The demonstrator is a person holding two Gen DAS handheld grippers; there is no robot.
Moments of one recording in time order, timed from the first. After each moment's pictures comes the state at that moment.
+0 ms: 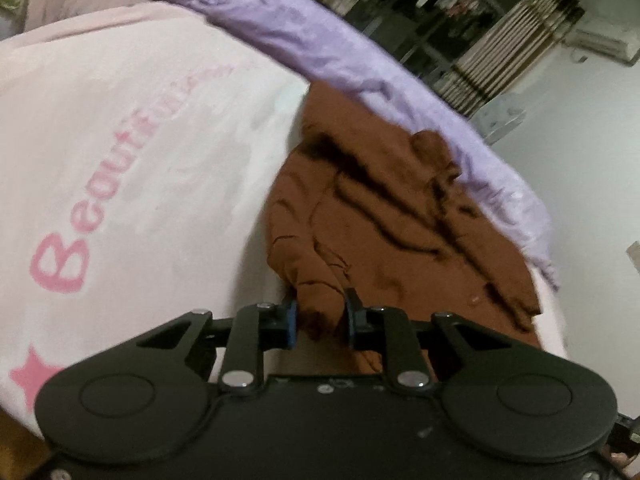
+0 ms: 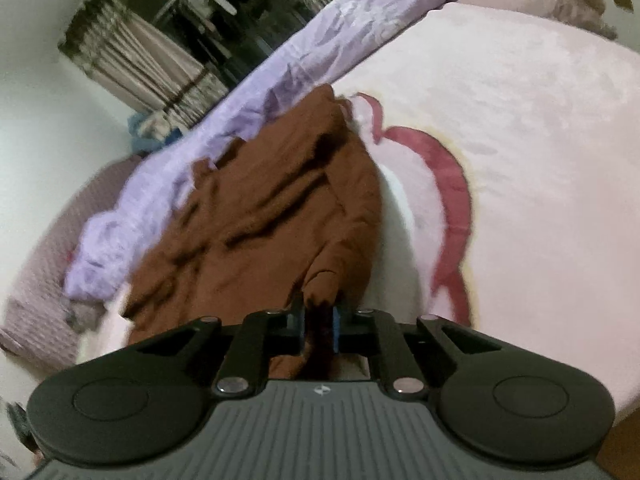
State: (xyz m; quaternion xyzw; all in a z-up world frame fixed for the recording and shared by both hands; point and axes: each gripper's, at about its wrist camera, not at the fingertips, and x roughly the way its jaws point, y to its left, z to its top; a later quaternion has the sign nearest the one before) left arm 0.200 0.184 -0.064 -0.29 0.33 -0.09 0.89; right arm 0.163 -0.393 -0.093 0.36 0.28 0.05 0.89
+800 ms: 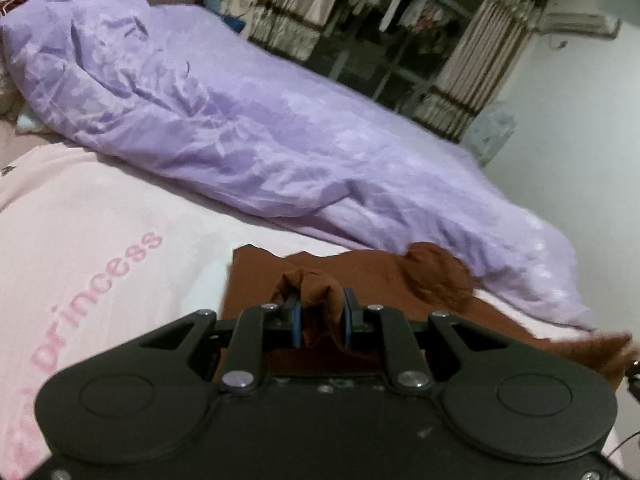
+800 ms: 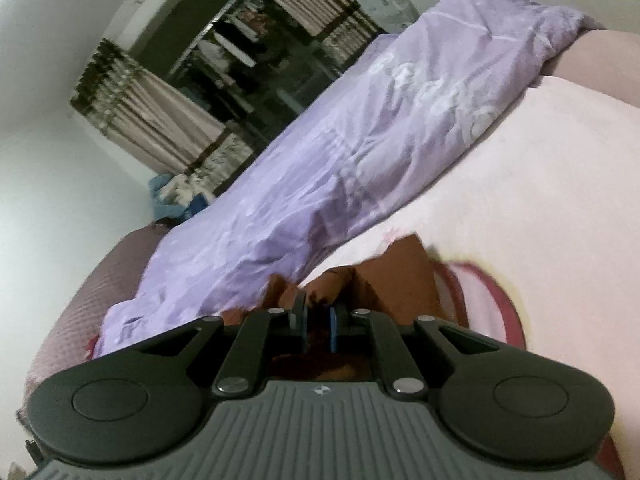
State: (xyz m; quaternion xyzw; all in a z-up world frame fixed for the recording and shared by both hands) left arm 0.473 0.154 0.011 -0.19 0.28 -0.08 0.94; right arm 0.414 -0.431 -0.002 0.38 0.20 0.04 0.90
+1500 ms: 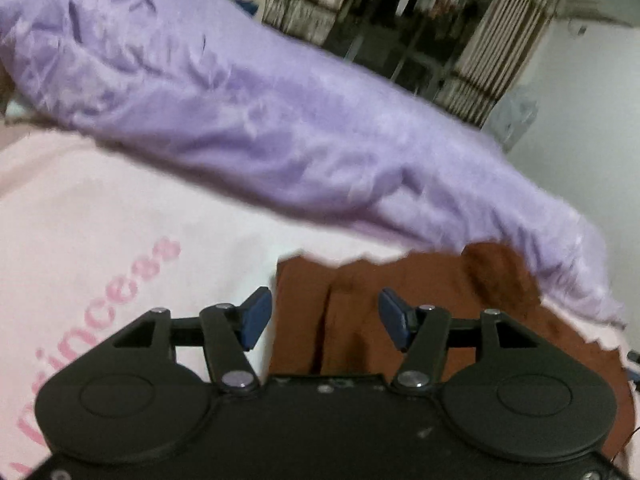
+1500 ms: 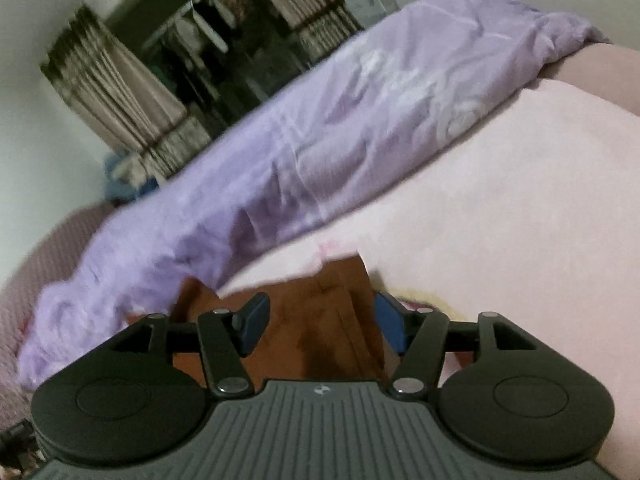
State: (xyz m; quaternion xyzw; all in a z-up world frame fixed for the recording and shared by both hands) left arm 0.528 0.182 -0.037 -0.18 0.31 -0.07 0.93; right arm 0.486 -0.442 -0.053 0.31 0.24 -0.01 0.92
